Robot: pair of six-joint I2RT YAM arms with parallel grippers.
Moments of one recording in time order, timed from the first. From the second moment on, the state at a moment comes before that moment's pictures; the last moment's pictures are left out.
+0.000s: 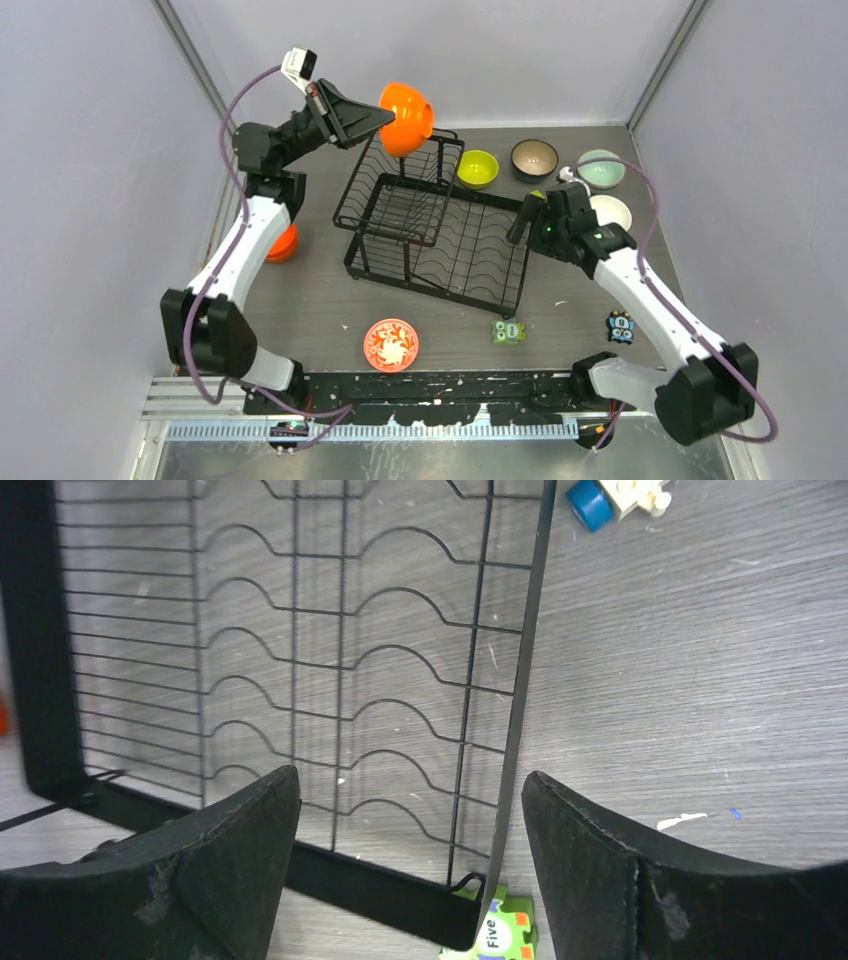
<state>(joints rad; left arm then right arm) -0.20 1.50 1.32 0.92 0.94 -1.62 0.33 1.18 0.92 -0.58 0.07 0.62</state>
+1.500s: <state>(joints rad) -1.94 1.36 1.34 -1.02 -0.70 0.27 0.48 0.79 1.42 -1.26 -0.28 0.64</state>
